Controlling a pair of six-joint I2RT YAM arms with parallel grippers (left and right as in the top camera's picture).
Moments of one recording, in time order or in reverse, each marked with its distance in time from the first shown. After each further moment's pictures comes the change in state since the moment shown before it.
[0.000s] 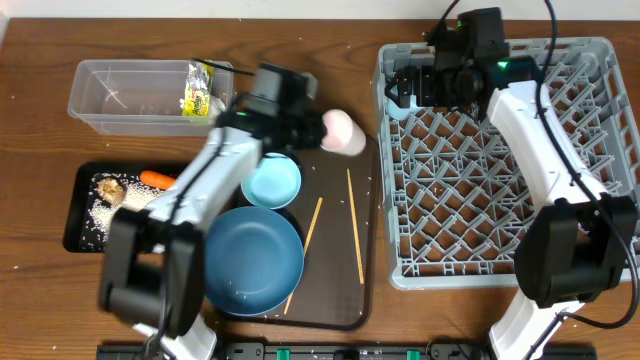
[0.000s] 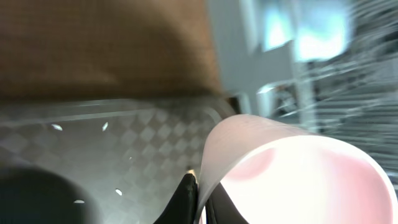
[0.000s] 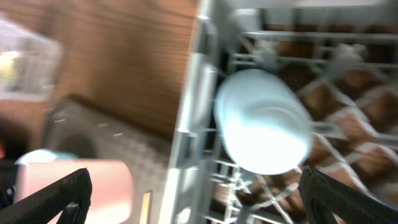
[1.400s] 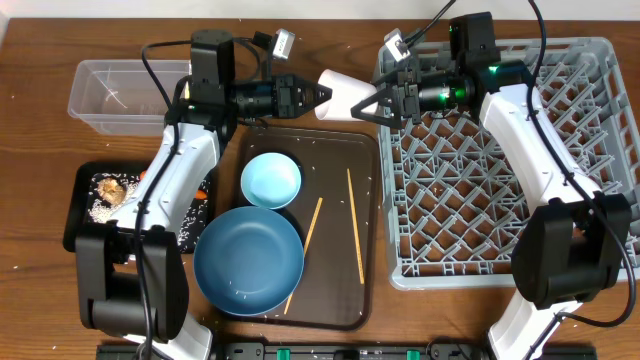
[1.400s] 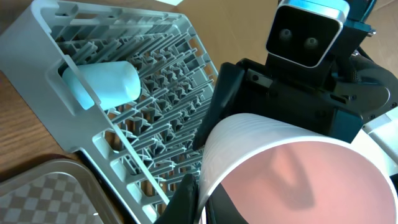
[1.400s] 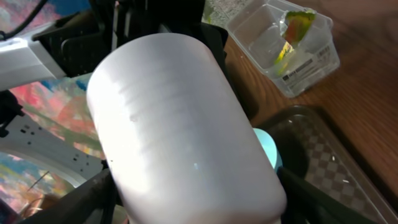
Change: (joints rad) left arm 0.152 -0.035 0.001 0.362 0.684 -0.091; right arm 0.037 0.000 -0.033 0.039 -0.880 -0.342
